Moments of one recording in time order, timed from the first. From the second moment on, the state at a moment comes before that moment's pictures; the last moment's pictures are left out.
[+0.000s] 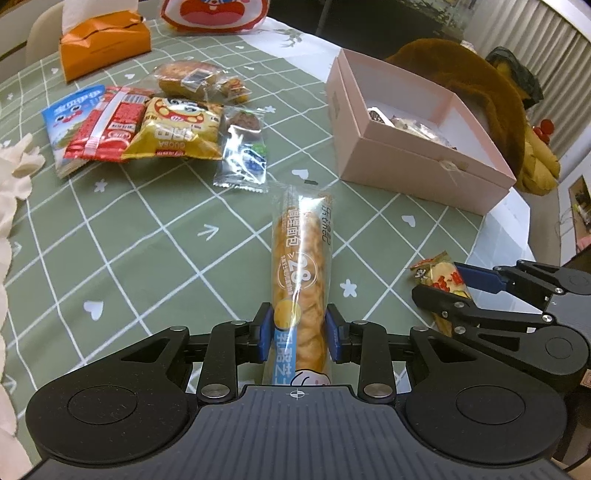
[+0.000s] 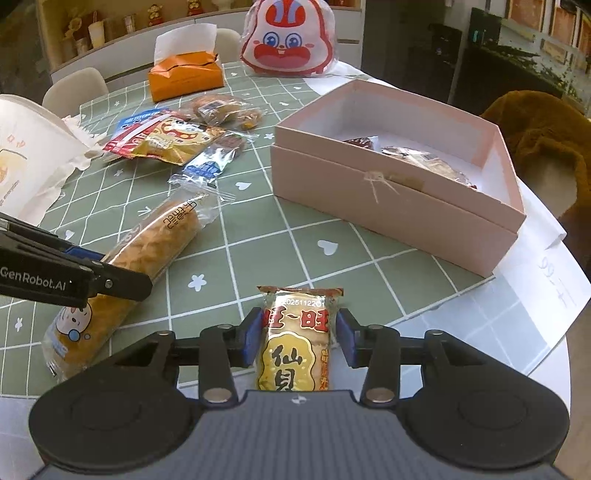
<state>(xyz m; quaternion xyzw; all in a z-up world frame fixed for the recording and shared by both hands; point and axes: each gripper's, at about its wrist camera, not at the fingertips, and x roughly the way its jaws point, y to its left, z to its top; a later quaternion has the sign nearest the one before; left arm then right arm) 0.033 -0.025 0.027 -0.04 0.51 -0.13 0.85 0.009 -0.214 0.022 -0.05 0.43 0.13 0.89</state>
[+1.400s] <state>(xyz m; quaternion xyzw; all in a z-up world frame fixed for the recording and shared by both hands) 0.189 -0.090 0.147 -0.15 0.36 -0.31 0.87 0.115 -0.300 0.248 0.03 0.27 0.06 0.96</state>
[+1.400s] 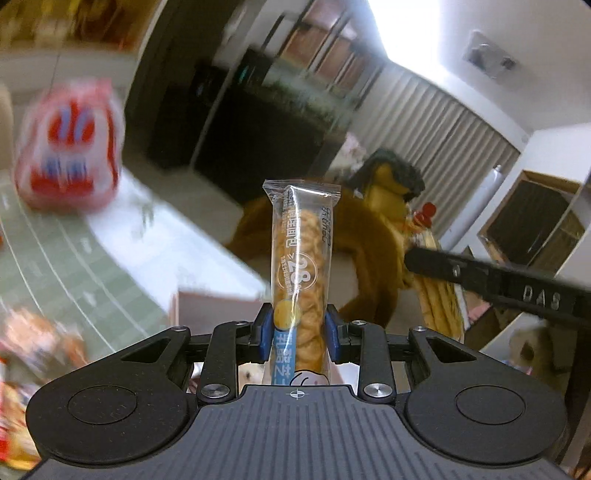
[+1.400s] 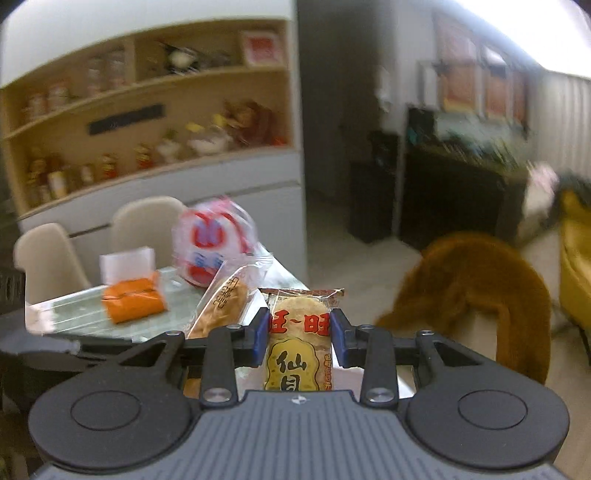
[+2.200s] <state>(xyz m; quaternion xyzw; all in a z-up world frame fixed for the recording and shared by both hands) 0.235 0.079 0.062 -0.14 0.37 -0.03 0.92 0.191 -0.195 0.106 0.00 0.40 0.12 0.91</state>
